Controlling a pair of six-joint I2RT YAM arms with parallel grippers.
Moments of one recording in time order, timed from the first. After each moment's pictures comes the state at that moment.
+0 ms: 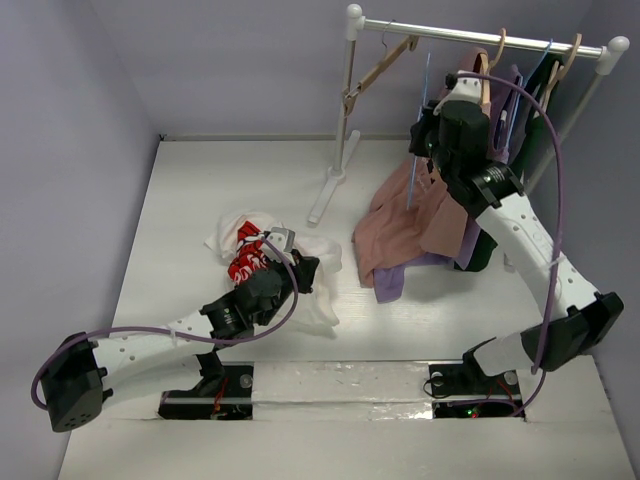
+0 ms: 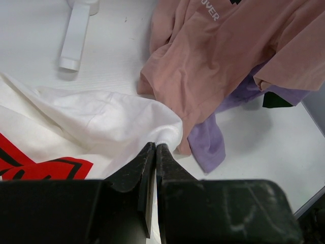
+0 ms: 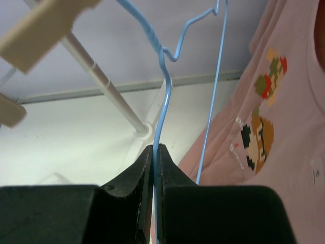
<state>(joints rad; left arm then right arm) -1.04 0.90 0.42 0.29 -0.49 -0.52 0.45 1.45 1.65 -0.39 0.38 0.32</state>
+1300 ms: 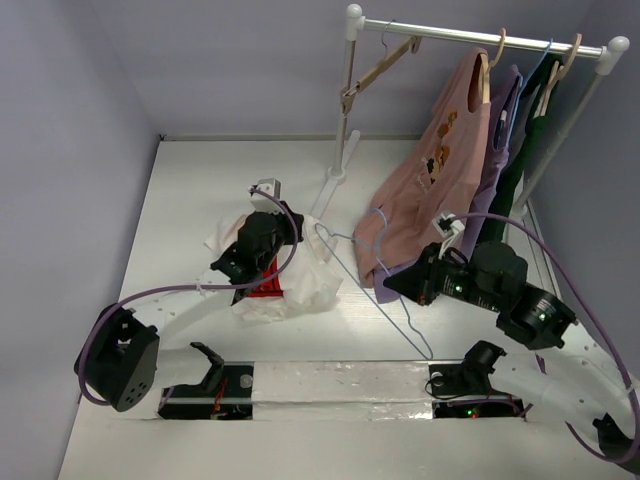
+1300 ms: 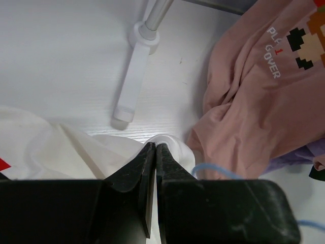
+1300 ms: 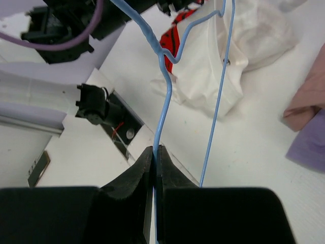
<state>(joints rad) -0.63 1.22 0.63 0.35 -0.25 -0.51 0.79 0.62 0.86 -0.49 -0.23 0.60</state>
